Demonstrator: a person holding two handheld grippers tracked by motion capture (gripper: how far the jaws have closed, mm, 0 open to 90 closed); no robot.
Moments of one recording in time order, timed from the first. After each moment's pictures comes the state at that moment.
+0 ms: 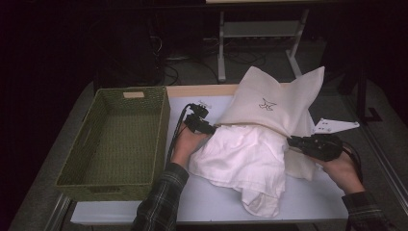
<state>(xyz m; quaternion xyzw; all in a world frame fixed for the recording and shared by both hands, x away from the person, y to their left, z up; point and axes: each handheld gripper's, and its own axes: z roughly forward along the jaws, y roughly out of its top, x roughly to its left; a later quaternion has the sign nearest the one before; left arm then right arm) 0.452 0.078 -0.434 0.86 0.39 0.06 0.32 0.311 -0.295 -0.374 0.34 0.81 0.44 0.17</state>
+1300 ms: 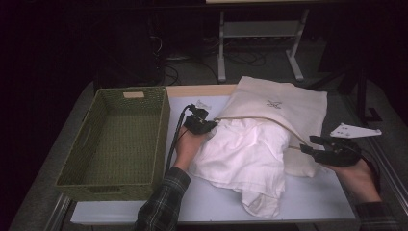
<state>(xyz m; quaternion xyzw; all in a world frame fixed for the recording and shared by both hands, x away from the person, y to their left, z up) 0.433 0.082 -0.413 0.83 0.38 0.11 0.40 0.287 -0.334 -0.378 0.42 0.78 0.42 0.20</state>
